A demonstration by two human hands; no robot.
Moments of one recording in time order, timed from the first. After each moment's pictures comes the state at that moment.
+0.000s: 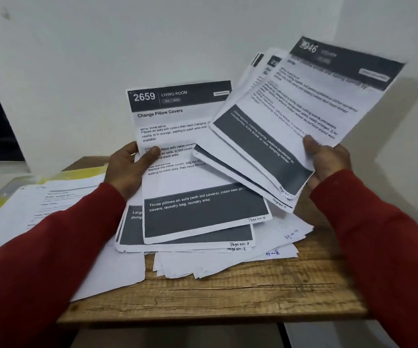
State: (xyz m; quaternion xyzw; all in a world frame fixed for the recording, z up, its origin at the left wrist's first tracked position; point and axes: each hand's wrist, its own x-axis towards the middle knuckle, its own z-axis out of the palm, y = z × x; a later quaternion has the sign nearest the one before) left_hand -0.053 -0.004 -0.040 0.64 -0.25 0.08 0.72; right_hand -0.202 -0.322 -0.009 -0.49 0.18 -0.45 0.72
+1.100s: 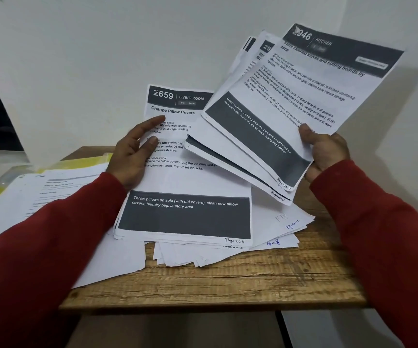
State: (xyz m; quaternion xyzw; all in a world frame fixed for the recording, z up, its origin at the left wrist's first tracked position) left_hand -0.049 -0.006 -0.042 0.64 -0.40 0.09 0.65; right_hand -0.189 -0.329 -0.016 -0.49 0.12 -0.41 0.76
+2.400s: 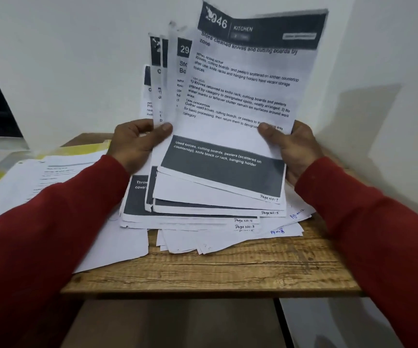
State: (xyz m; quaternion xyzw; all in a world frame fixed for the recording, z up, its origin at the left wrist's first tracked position) left_hand -0.060 -0.011 -0.036 0.67 -0.31 0.07 0.68; right_hand -0.190 -0.268 -0.025 -0.63 0.01 -0.29 0.72
